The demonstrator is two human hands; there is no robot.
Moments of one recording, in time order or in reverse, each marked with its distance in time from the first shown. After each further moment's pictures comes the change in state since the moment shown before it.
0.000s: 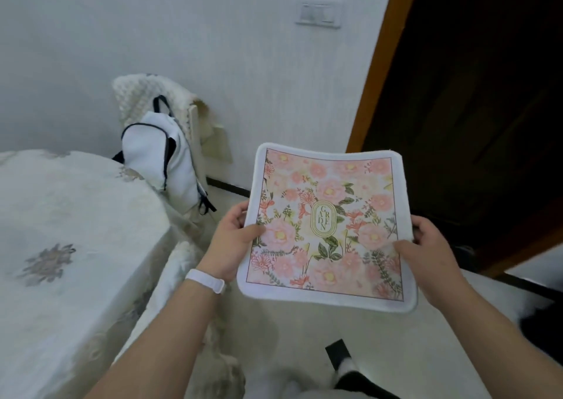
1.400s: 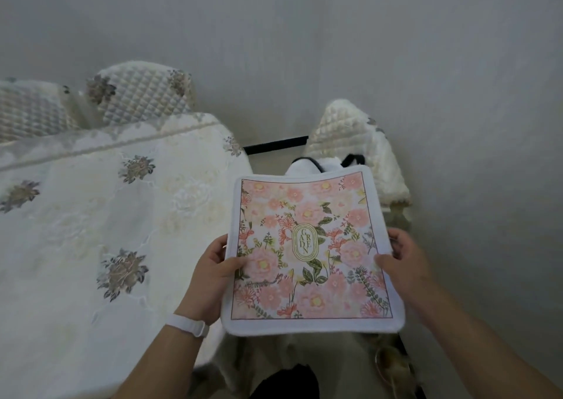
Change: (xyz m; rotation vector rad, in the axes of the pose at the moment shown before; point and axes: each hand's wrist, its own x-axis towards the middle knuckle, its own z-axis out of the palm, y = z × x) left_hand 0.288 0.106 -0.259 -0.346 1.056 0.041; right_hand 0.422 -0.240 0.526 -0.326 -1.018 -0.246
